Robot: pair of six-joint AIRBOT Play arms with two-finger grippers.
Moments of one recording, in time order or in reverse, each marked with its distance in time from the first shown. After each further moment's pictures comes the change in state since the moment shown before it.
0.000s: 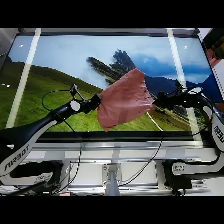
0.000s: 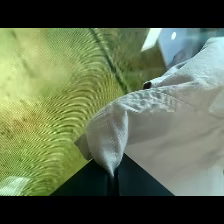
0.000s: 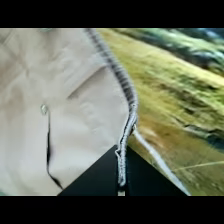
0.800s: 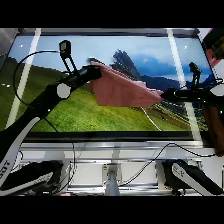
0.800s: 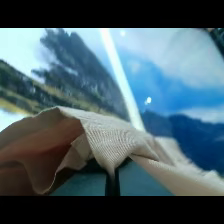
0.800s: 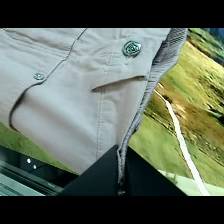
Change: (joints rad) left arm 0.010 0.185 0.269 0.376 -0.037 0.271; right arm 0.001 0.435 -0.017 -0.077 0.137 -0.088
